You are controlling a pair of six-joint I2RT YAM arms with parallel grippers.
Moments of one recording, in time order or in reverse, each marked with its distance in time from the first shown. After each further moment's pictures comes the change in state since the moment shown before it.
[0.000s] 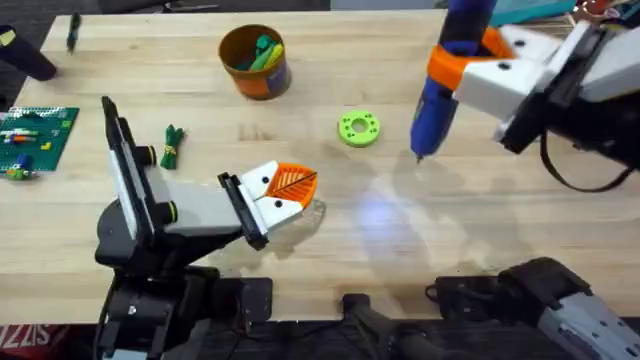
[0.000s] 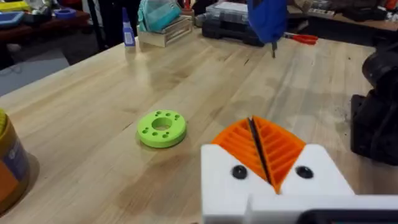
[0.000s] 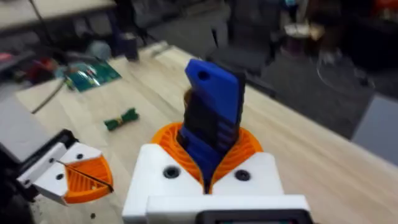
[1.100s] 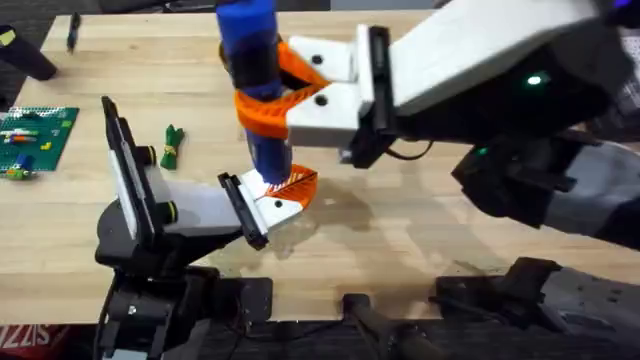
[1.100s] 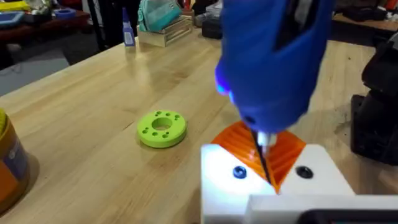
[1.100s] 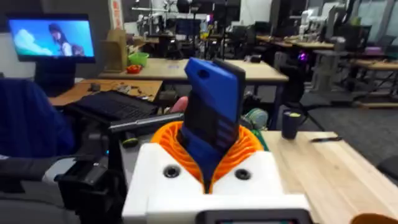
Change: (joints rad) left arm 0.000 0.000 0.000 0.000 0.000 0.000; right arm 0.501 0.582 -0.016 1.016 -0.188 0.202
